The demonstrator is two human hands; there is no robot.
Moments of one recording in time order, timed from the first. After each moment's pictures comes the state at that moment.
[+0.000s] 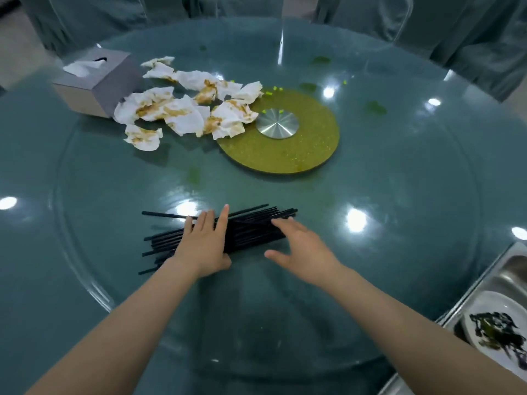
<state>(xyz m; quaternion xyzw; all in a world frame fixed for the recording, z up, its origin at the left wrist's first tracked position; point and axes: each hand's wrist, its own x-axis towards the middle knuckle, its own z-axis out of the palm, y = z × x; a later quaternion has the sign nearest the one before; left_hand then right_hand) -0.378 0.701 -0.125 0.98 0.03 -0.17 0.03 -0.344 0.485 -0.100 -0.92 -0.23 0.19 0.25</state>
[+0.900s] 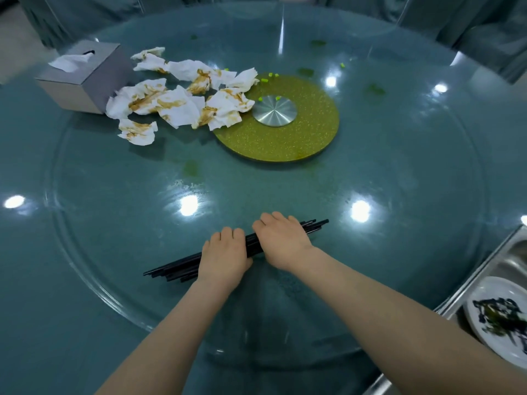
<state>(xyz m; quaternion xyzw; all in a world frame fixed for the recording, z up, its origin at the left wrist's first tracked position) -0.400 0.642 -0.145 0.99 0.06 -0.09 0.02 -0.335 0.520 -0.123 -0.93 -0.37 0.09 0.00</state>
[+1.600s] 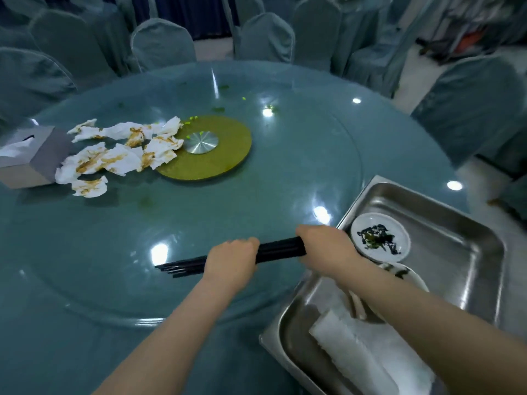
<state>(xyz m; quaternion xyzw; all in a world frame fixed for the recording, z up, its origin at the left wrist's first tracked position) -0.479 0.506 -0.037 0.99 -0.15 -0.07 -0.02 -0.468 0.315 -0.033 -0.98 -0.17 0.06 0.04</state>
